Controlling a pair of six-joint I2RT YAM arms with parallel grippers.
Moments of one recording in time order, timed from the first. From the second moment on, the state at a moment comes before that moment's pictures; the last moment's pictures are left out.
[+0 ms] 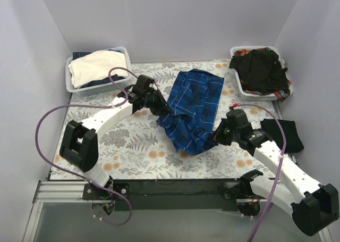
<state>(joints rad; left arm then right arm) -0.53 1.59 1.22 -0.44 0.40 -0.99 0.51 0.89 0.64 -0.60 -0.11 0.86</state>
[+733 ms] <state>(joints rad) -0.48 2.21 1.90 -0.53 0.08 -0.83 0.19 1.62 1.07 -0.32 -0.21 0.68</state>
